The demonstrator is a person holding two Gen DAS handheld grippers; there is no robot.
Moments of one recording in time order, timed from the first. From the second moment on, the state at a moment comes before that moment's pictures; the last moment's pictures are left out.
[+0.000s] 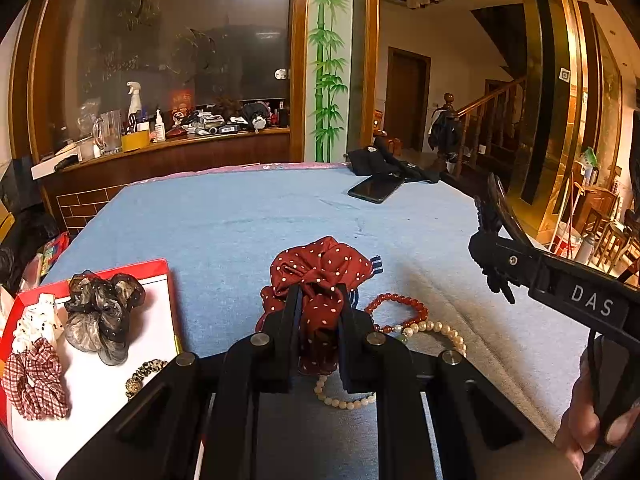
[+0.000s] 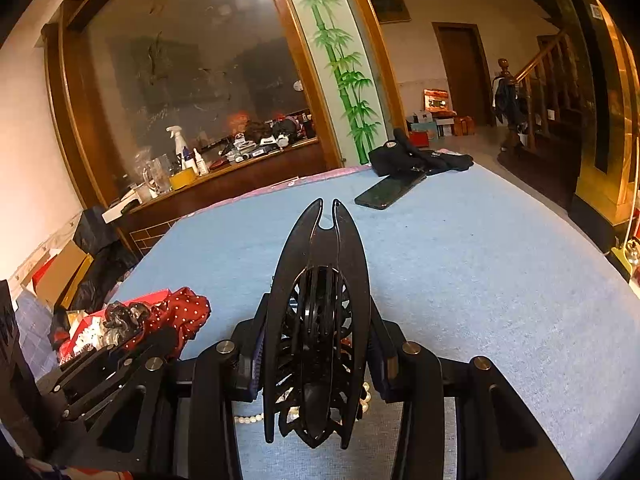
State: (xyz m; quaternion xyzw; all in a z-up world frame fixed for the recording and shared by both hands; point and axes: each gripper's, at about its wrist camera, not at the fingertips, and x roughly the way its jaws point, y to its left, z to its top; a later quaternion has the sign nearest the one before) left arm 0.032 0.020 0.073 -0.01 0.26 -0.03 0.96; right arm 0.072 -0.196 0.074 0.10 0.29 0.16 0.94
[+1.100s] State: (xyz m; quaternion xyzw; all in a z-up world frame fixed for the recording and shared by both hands) left arm -0.015 0.037 0.082 0.01 0.24 0.03 0.97; right arm 0.019 -0.182 0.088 0.10 0.28 0.19 0.94
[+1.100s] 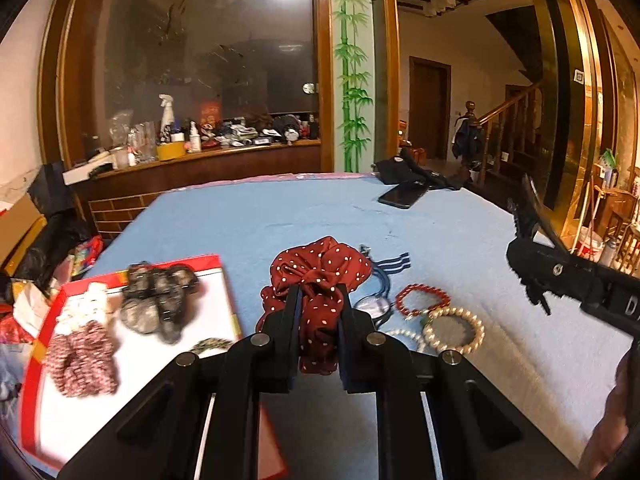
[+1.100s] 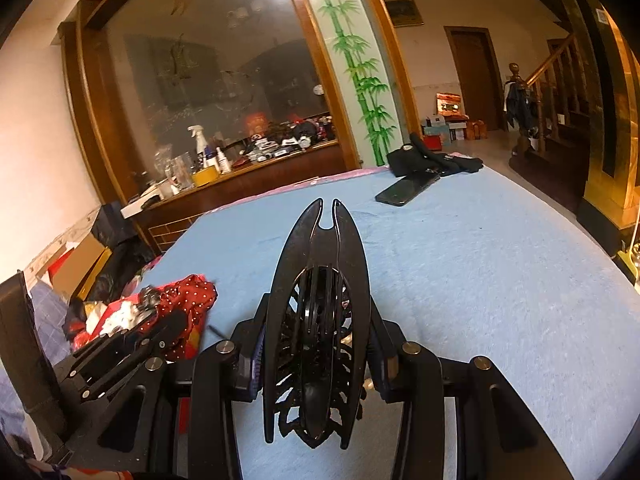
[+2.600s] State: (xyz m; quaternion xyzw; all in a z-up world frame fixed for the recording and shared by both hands) left arm -0.105 0.268 0.060 -0.18 0.23 0.19 0.94; right arm -0.022 -0.043 0.085 0.01 0.32 0.30 0.90
